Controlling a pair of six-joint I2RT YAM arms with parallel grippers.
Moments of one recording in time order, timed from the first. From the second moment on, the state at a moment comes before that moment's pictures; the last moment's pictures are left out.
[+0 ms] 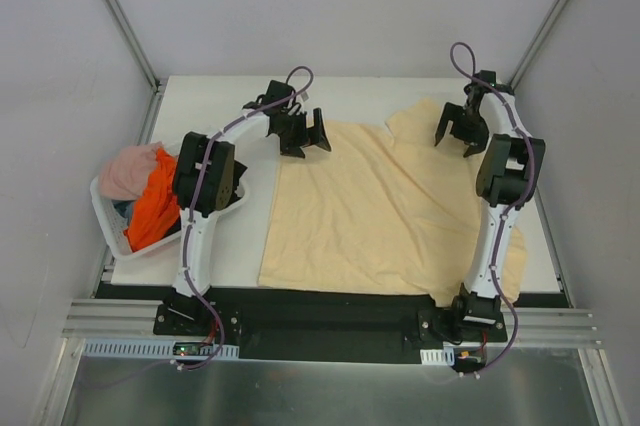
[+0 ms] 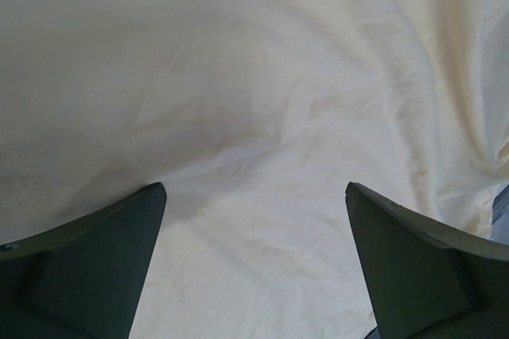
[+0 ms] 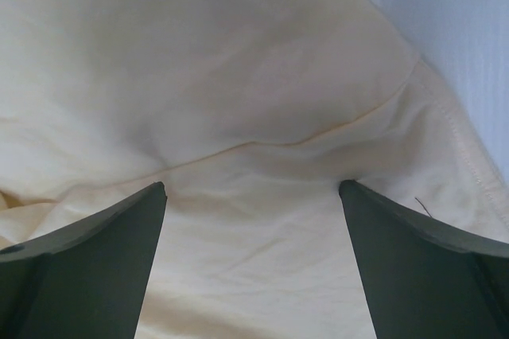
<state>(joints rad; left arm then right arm) -0.35 2.22 1.70 -0.47 0.49 -0.47 -0.11 2.35 2.01 -0.96 -0.07 0.22</state>
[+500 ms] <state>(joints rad) -0.27 2.53 2.21 -0.55 0.54 -0.51 -0.19 2.58 2.40 -0.88 -0.09 0.25</state>
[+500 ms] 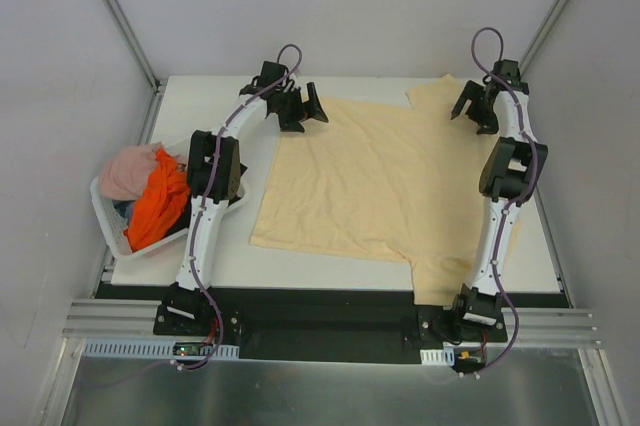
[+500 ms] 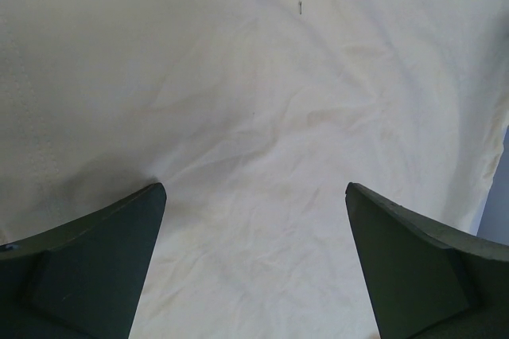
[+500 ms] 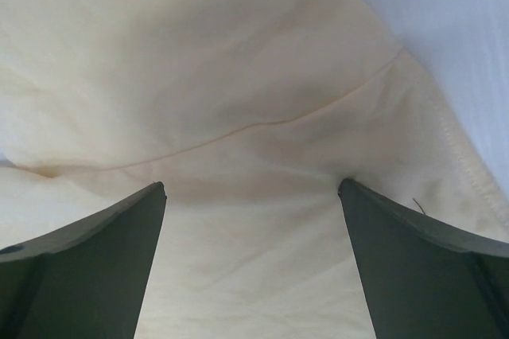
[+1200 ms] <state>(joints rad) -0.26 2.53 2.22 -0.55 0.53 -0.53 -0.26 2.50 2.25 -0.74 -0.18 0.37</state>
